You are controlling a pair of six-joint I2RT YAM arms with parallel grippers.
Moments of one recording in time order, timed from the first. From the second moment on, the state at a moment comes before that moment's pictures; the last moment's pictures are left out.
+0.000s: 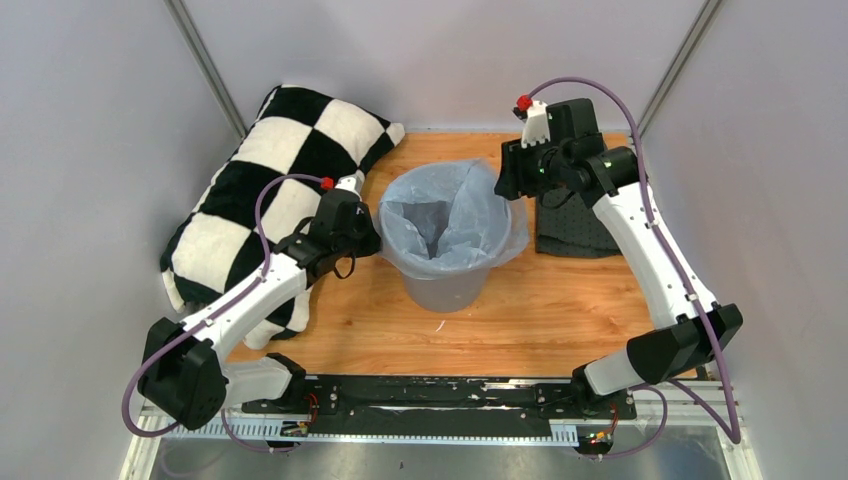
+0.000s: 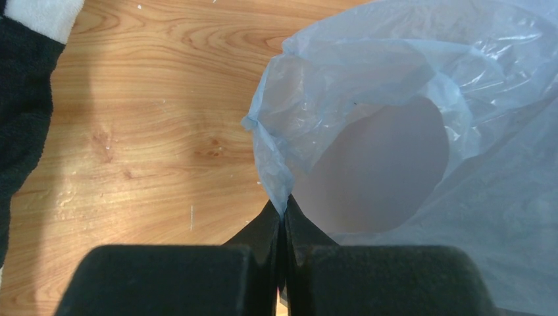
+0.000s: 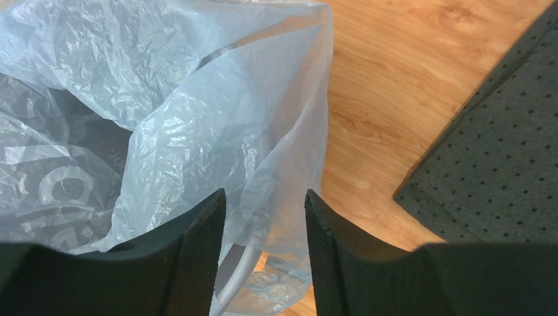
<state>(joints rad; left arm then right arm) -0.50 1.21 0.86 -0.32 -0.07 -0.59 0.37 1.45 1.69 -0.93 -0.26 0.07</state>
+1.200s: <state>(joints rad) -0.50 1.28 0.86 -0.29 -0.04 -0.59 0.38 1.46 1.47 -0.81 -0.06 0.26</state>
